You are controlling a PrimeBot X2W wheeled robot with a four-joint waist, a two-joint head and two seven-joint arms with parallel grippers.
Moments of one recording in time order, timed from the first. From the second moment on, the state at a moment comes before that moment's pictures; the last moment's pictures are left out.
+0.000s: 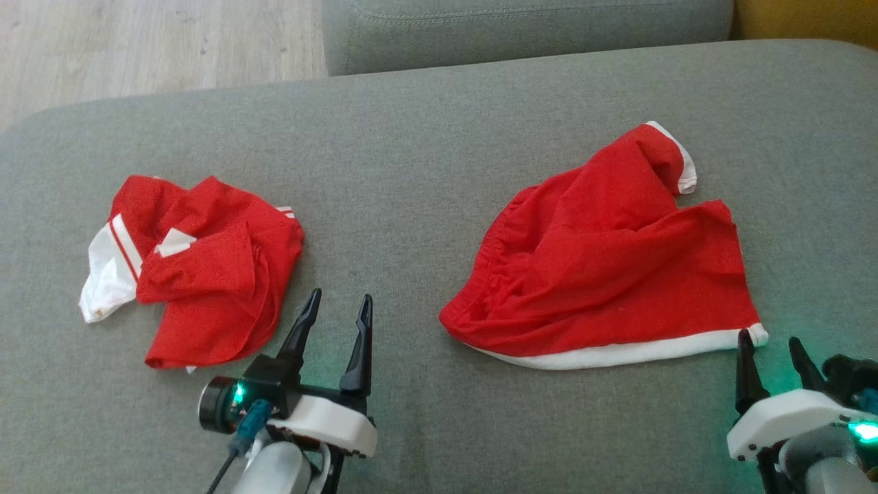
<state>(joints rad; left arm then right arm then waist) -0.18 0.06 -0.40 0.43 -0.29 0.02 -0.25 -0.05 -0.04 -0.24 0.45 0.09 0.13 -0.05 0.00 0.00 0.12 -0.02</state>
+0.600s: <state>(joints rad) -0.21 0.05 -0.40 0.44 -0.27 0.02 -0.25 -0.13 -0.04 -0.28 0.54 -0.01 0.13 0.00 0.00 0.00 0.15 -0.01</state>
